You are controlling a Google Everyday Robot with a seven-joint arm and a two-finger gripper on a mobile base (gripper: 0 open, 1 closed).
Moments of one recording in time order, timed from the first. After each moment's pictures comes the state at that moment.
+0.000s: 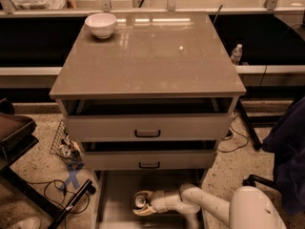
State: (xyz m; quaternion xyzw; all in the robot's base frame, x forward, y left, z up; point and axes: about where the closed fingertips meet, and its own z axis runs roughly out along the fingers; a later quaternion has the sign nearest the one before) arm 0.489 0.065 0.200 -0.55 0.58 0.41 0.43
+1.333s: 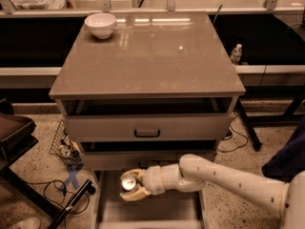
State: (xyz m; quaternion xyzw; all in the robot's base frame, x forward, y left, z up) arm 0.455 0.097 0.473 -0.56 0.55 0.46 0.41
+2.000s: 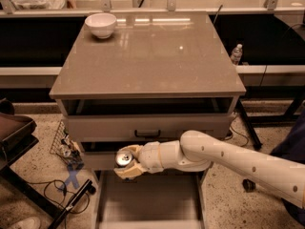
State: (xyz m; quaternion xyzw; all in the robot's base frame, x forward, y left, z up) arm 0.487 0.103 0.600 -0.55 0.59 0.41 0.42
